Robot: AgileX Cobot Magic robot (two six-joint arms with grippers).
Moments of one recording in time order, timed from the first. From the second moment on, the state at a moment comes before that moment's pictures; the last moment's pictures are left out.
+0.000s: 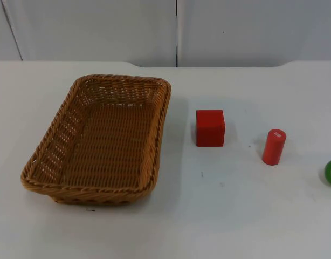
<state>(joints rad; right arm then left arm) 0.03 0.00 -0.52 -0.02 1.08 0.01 0.08 0.43 -0.59 -0.01 0.84 0.02</state>
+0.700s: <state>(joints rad) 0.03 0.00 -0.52 -0.02 1.08 0.01 0.08 0.81 -0.67 -0.45 0.70 0.37</state>
